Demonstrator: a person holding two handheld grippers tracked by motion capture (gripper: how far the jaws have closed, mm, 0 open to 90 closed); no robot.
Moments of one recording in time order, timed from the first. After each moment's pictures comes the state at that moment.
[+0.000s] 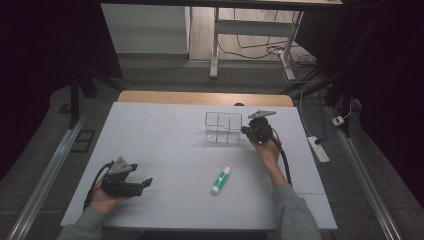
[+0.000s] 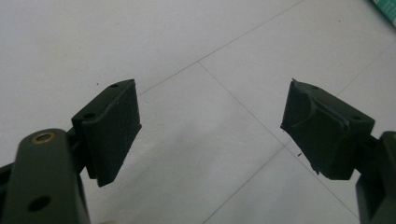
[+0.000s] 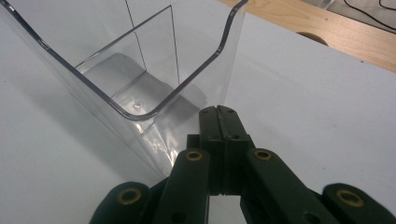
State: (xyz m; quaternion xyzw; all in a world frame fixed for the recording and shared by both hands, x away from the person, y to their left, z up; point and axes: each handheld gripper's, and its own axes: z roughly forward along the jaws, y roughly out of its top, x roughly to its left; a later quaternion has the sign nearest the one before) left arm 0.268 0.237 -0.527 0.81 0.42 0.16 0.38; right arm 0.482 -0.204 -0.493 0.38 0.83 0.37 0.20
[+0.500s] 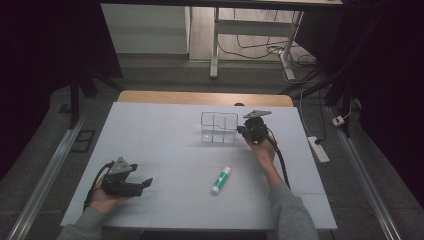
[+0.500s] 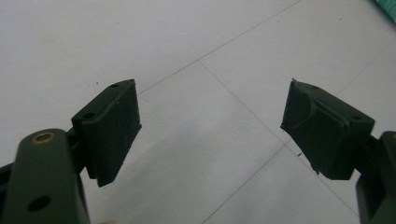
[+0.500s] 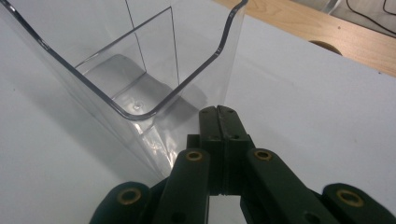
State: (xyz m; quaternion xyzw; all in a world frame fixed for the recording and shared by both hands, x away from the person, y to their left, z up) left arm 0.268 0.237 -0.527 0.81 0.42 0.16 0.38; right arm 0.482 -0.187 -0.495 0.37 0.83 0.37 0.20
